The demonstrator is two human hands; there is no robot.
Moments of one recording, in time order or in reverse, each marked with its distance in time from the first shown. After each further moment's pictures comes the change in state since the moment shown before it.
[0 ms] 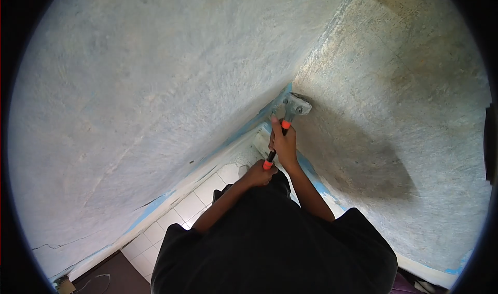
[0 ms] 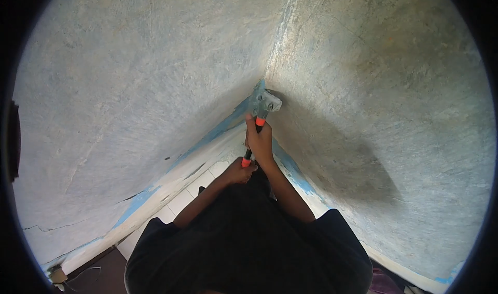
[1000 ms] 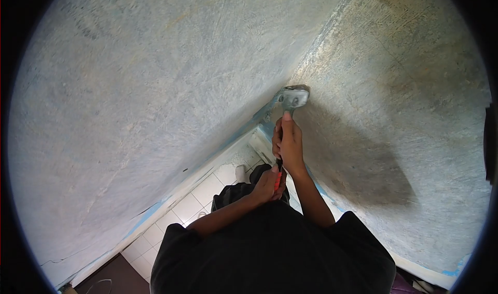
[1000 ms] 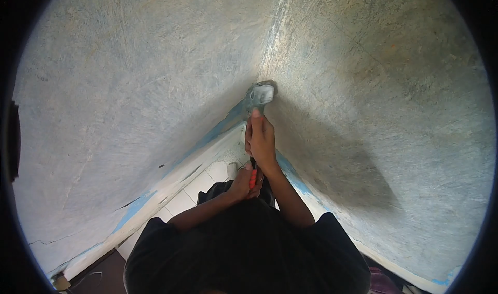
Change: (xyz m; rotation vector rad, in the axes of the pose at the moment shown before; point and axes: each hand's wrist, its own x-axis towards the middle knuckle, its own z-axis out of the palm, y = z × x) left_hand -0.025 0.021 0.047 -0.417 -0.138 0.332; right_hand -0.006 -0.055 -0.004 0.012 -0.064 0.005
